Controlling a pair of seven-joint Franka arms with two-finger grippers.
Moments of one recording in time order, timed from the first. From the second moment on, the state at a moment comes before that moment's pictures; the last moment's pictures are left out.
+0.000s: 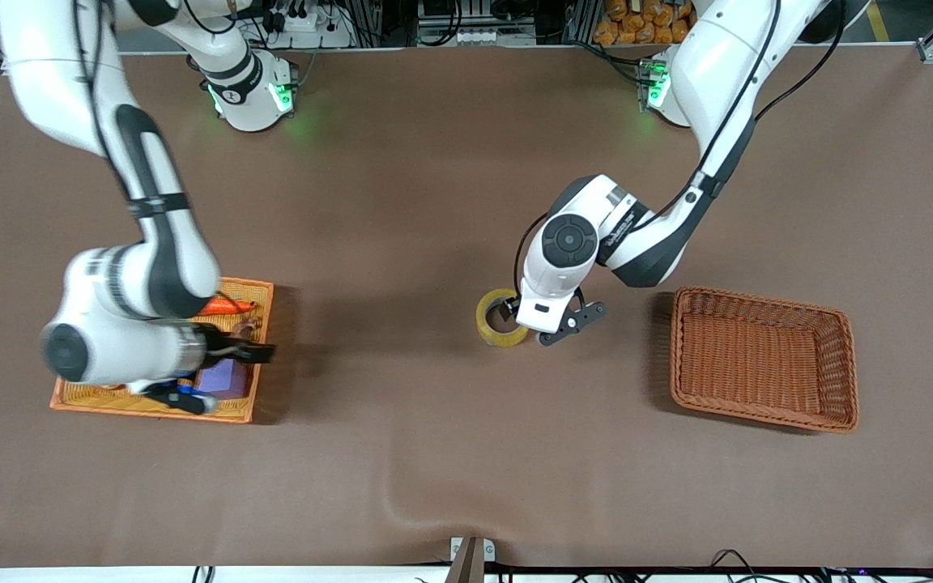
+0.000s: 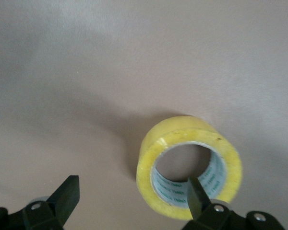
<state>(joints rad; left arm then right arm) -0.29 0.67 -0.40 -1.61 0.19 2.16 -1.22 0.11 0.59 -0.06 -1.50 0.24 1.82 0.18</state>
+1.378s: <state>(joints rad) -0.10 0.65 -0.32 -1.56 0.29 2.24 -1.18 0.01 0.04 -0.06 -1.61 -0.04 1.60 -0.14</state>
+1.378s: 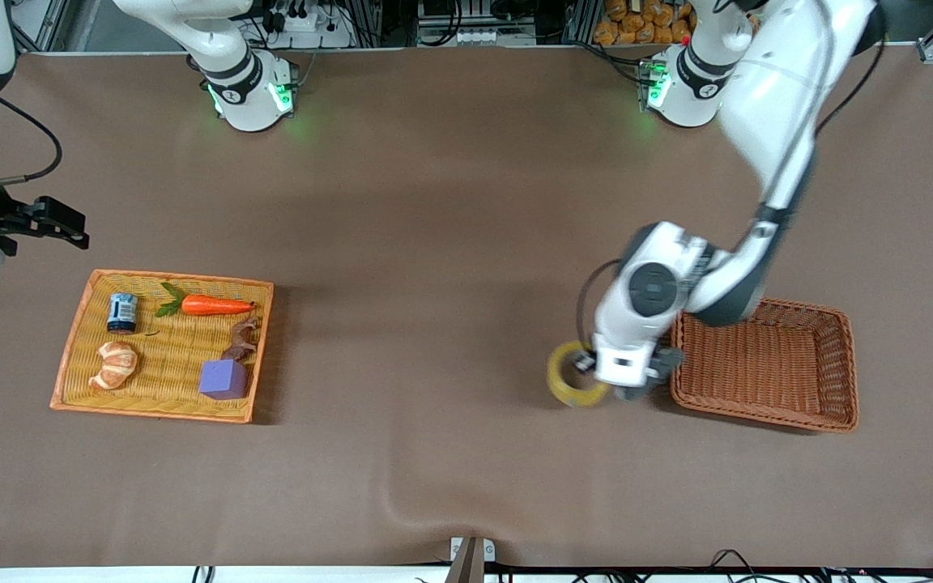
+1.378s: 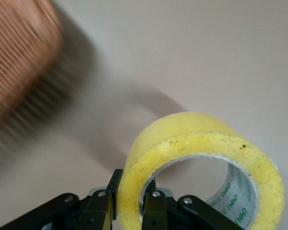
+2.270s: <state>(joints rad) 0.25 0.55 -0.33 -1.76 0.29 2.09 -0.79 -0.08 0.00 0.01 -1.61 -0.04 1.54 -0.14</state>
